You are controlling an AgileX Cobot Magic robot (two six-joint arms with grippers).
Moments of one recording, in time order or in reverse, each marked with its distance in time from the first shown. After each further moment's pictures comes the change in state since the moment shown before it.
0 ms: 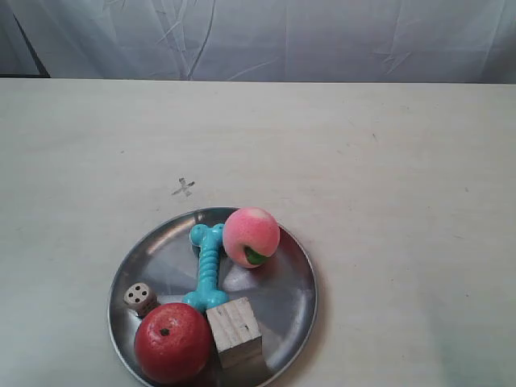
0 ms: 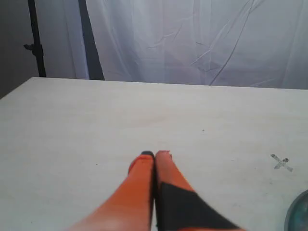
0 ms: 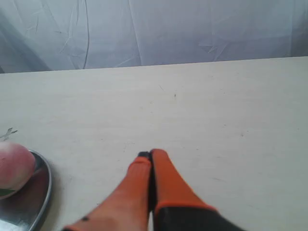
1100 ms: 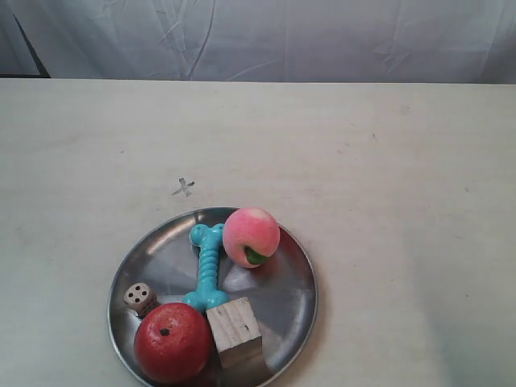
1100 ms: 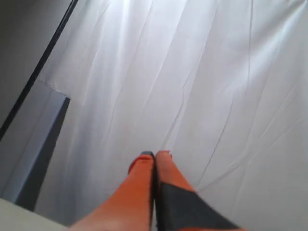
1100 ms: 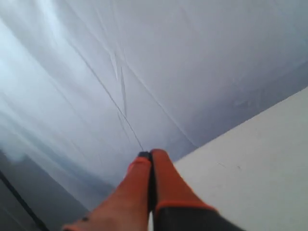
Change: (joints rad) left arm 0.000 -0.001 0.000 -0.156 -0.565 -0.244; right arm 0.000 0.000 0.000 0.514 -0.338 -0.004
